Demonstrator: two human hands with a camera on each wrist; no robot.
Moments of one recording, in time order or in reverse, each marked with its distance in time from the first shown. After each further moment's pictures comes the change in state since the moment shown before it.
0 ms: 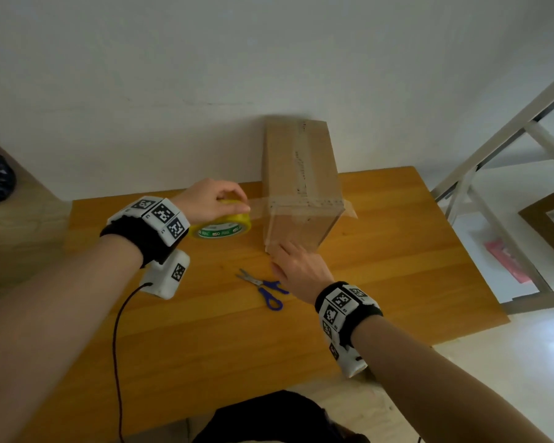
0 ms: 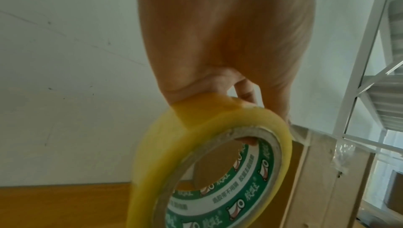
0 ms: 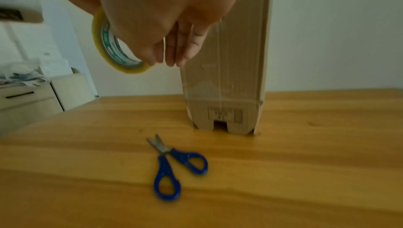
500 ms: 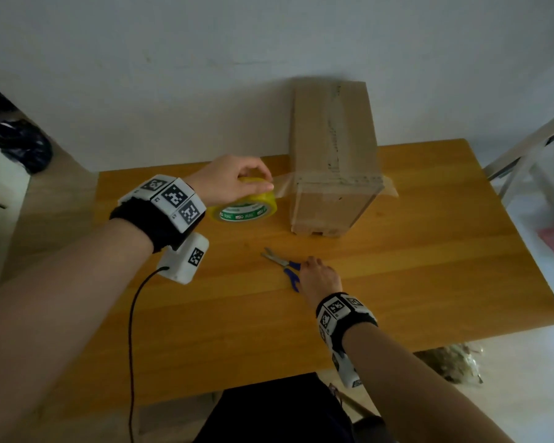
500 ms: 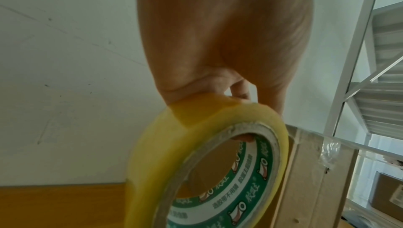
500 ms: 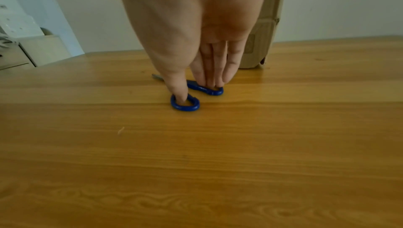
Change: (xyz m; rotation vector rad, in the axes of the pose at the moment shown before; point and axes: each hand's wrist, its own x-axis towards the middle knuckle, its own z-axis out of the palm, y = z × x) left_hand -0.003 -0.013 0.002 -0.048 0.003 0.014; right_hand -0.011 -0.013 0.075 -0.147 -0.623 0.414
